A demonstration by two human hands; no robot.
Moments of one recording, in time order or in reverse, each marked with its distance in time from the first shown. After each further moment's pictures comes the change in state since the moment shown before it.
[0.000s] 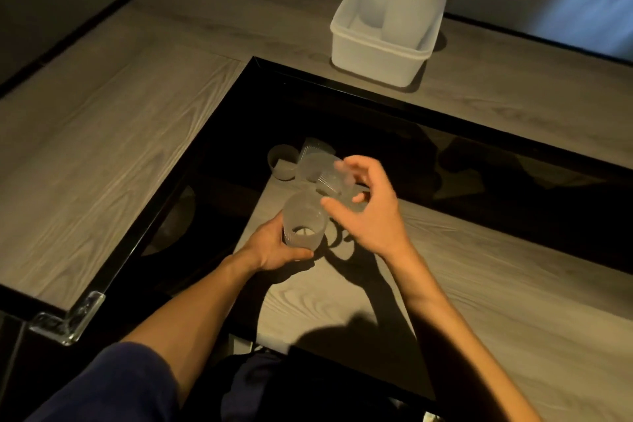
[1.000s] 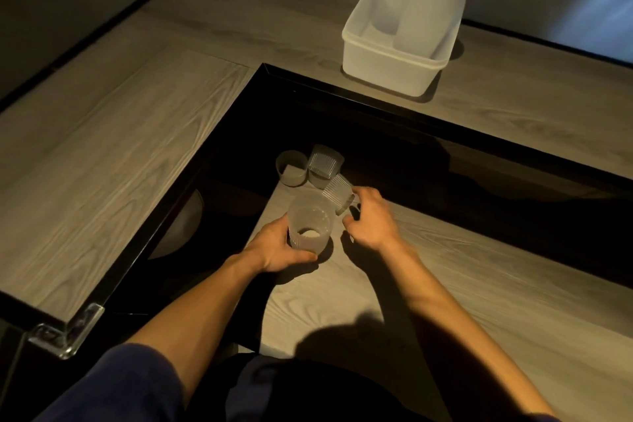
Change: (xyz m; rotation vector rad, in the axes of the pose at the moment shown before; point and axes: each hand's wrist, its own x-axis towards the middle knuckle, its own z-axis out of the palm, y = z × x) left_hand 0.013 0.004 -0.009 0.038 -0.015 -0.043; right_hand 0.041 0.080 0.019 -0.616 -0.222 0.336
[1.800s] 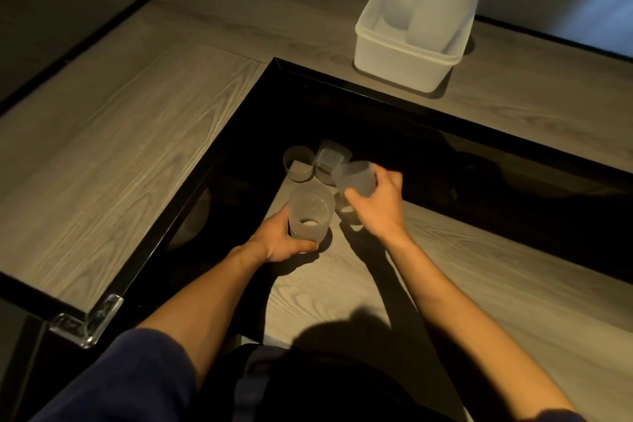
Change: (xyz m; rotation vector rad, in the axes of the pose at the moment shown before) left_hand -0.001 -0.001 -0.010 -0.067 0.027 -0.037; right_hand -0.005 -0.027 -0.010 0.450 0.245 0.046
